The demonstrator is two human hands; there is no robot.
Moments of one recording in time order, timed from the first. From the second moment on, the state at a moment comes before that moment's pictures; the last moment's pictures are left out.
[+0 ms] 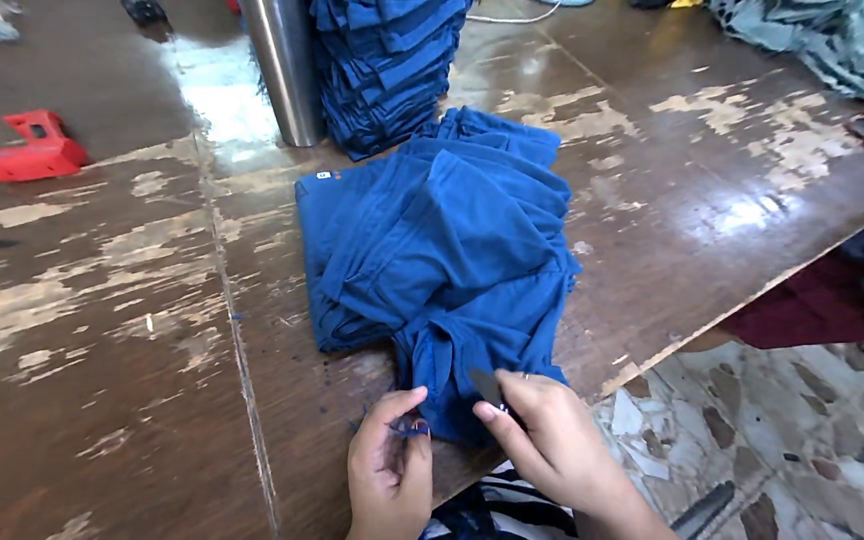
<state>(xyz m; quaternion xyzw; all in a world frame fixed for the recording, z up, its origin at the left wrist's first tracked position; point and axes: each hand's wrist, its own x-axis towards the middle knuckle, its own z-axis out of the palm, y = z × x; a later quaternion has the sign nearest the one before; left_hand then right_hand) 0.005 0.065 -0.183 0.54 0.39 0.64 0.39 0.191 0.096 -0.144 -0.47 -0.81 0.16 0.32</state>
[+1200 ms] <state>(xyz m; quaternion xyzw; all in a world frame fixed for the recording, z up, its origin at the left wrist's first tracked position) -0.016 0.071 -0.177 0.75 0.52 0.39 0.13 0.214 0.097 -0.175 -0.38 -0.89 0.11 0.22</state>
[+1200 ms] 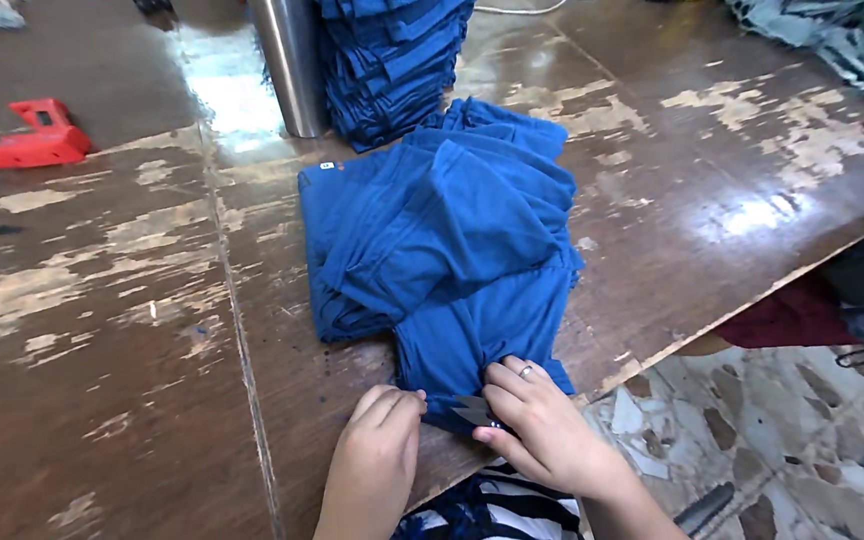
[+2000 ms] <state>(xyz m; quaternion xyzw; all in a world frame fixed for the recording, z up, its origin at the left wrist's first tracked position) -0.033 0.051 -0.164 0.73 0.47 0.41 0.27 0.195 0.091 -0.173 -0.42 -0.89 0.01 0.17</state>
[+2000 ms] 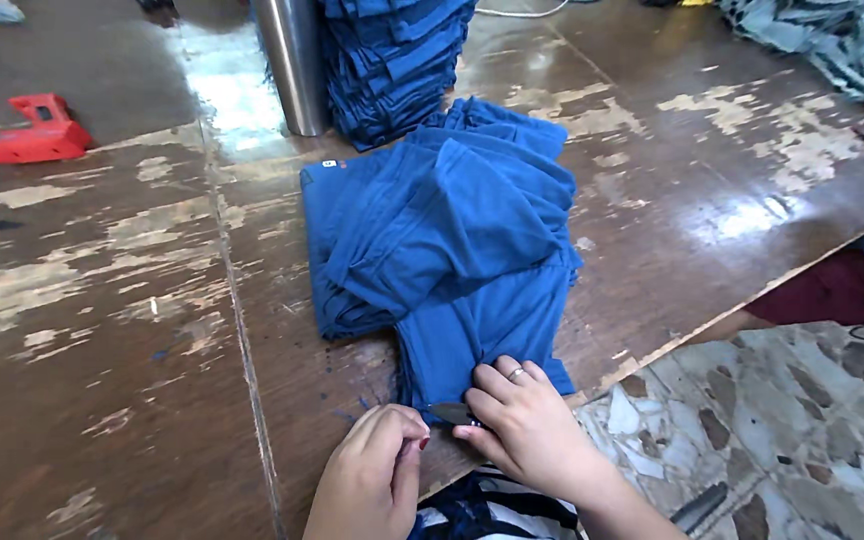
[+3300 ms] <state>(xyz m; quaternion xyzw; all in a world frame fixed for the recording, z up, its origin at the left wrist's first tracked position) -0.017 0.066 -0.163 0.73 0.49 0.40 0.24 0.222 0.093 -0.172 -0.32 -0.85 0.24 0.34</state>
